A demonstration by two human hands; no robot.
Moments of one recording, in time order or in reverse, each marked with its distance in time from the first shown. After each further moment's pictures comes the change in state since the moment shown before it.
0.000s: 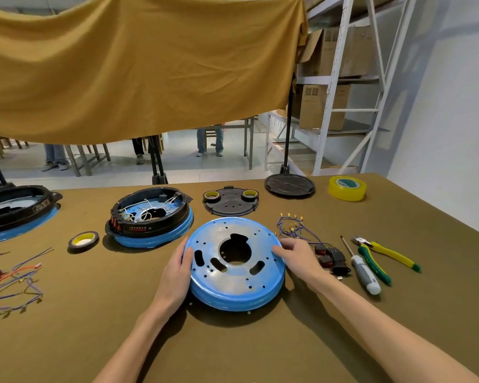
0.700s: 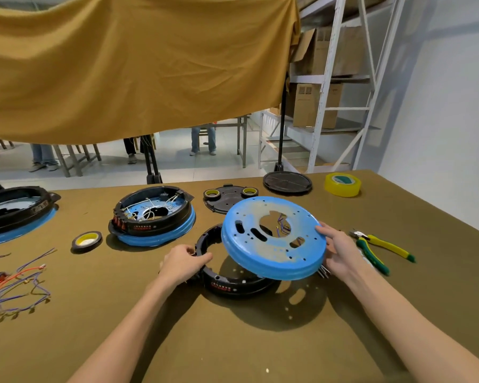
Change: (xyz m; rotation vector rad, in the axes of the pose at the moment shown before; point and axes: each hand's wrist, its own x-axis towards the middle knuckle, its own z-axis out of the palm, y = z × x) left_hand 0.036 0.011 -0.016 0.507 -0.119 -0.274; right_hand -0.029 -0.021 -0.057 0.867 0.223 0.326
